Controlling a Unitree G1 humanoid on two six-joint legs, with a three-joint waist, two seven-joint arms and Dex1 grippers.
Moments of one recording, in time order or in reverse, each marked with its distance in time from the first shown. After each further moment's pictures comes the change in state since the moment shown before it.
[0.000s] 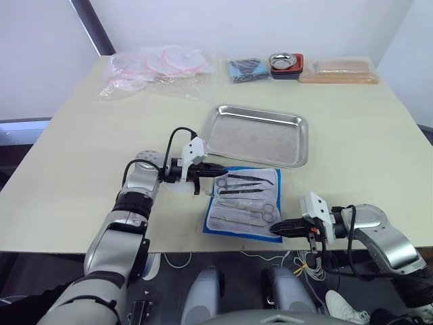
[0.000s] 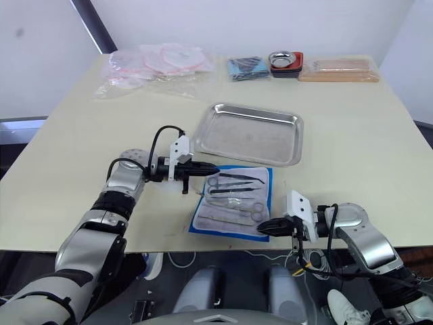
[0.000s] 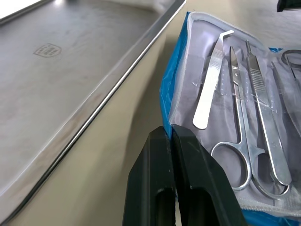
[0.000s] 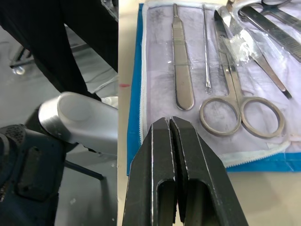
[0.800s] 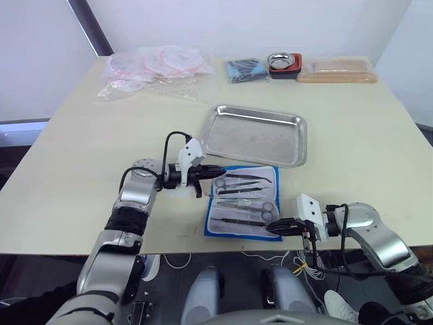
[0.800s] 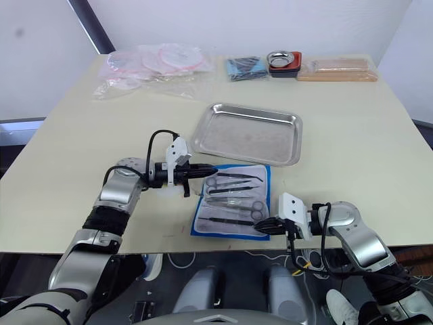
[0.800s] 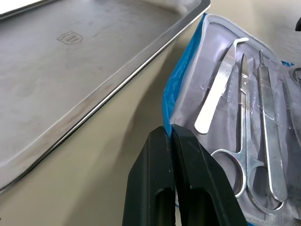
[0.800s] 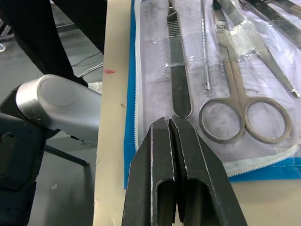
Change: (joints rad) left arm 0.156 0.016 0.029 -0.330 -0.039 0.275 0.146; right arm -0.029 0.015 0.054 0.004 -0.075 -0.035 -0.061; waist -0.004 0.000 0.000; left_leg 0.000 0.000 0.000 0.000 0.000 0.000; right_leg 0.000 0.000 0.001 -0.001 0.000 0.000
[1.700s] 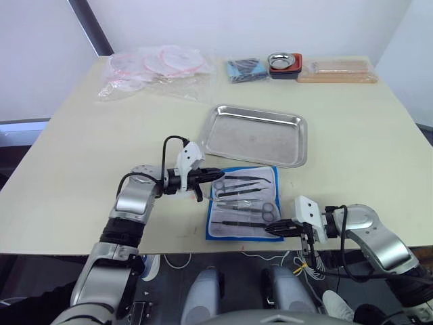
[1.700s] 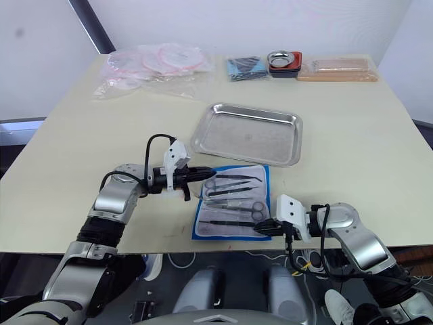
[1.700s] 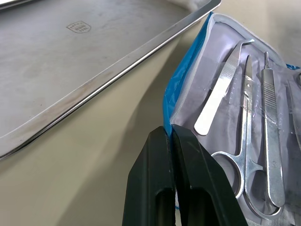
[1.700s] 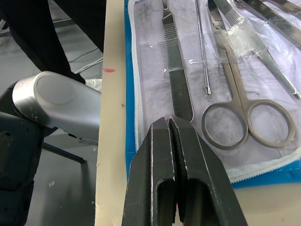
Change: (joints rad) left arm 0.057 0.009 0.000 -0.110 -0.029 0.096 0.075; right arm 0.007 -0.011 0.020 -0.025 -0.011 0.021 -0.019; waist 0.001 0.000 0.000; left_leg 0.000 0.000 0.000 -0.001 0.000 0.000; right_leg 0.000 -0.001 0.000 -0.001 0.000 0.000
